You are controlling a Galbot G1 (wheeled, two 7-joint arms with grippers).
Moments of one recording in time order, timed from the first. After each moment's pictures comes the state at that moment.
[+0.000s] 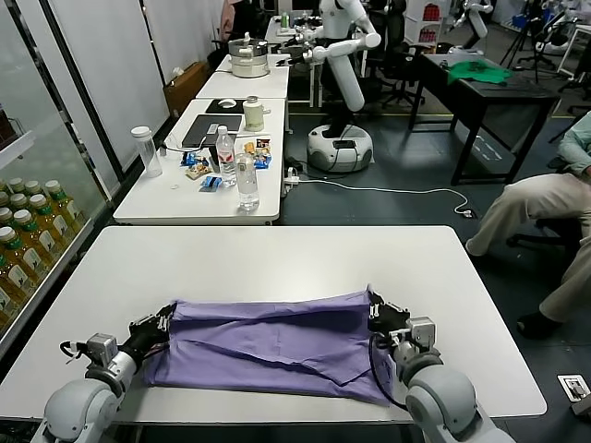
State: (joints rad) left arm 1.33 -1.01 -0.60 -1.81 -0.52 0.34 0.13; right arm -1.21 1.11 0.24 2.06 0.49 -0.54 0.29
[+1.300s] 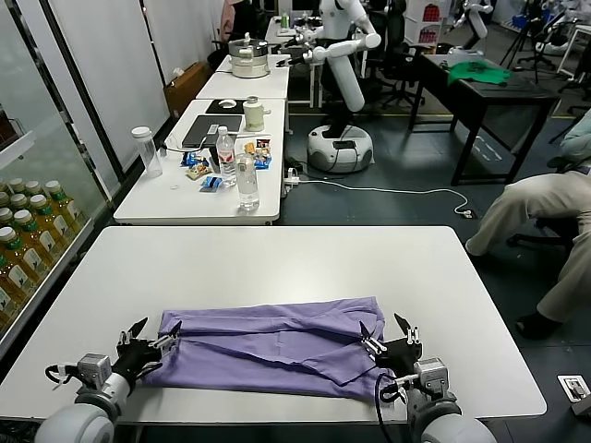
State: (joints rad) left arm 1.46 -1.07 -0.64 -1.97 -0.52 0.43 -0.06; right arm -1.43 1.11 0.28 2.27 0.31 -0.57 0.27
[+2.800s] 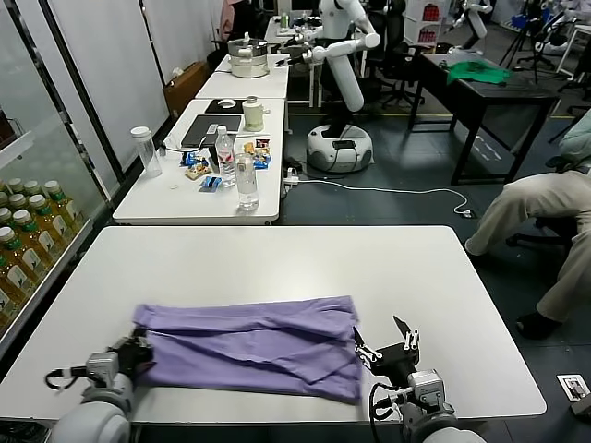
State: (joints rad) left arm 1.45 -1.11 -0.66 -2.01 -0.36 0.54 -0.29; right arm -1.45 1.12 0.26 2.31 0.24 -0.58 0.28
